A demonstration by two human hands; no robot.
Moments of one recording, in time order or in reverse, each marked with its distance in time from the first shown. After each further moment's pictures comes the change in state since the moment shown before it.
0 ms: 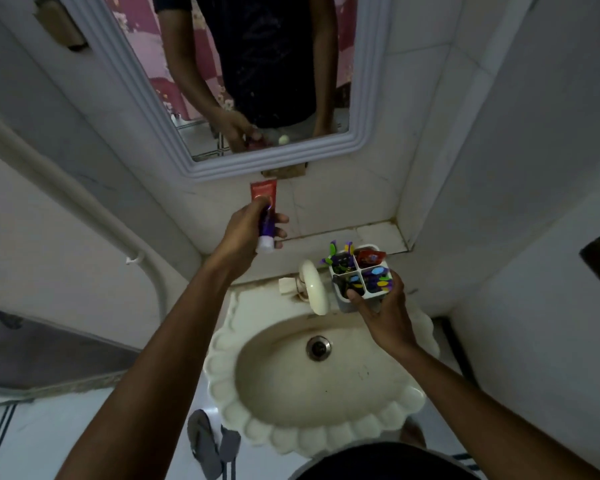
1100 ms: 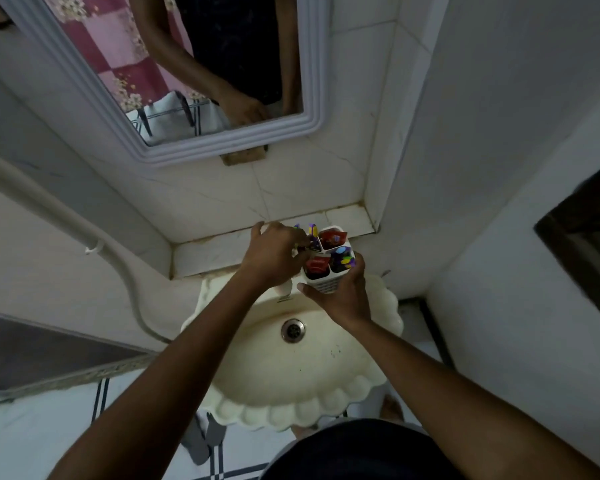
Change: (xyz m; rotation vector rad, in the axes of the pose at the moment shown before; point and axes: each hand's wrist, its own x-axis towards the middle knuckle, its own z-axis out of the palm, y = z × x) left_hand -0.023 -0.075 0.083 1.465 -0.130 0.496; right_hand -0.011 -0.016 0.005 -0.104 0.006 0.032
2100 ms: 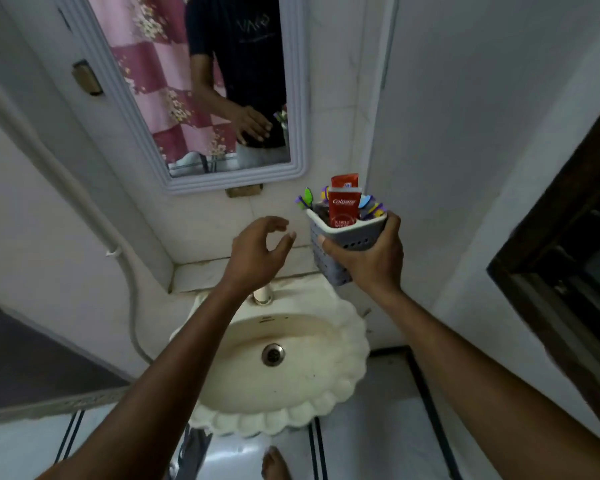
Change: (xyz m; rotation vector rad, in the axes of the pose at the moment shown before) left_hand -0.066 0.085 -0.066 -0.392 0.520 -0.076; right_hand -0.044 -0.120 -0.174 0.194 0.349 -0.420
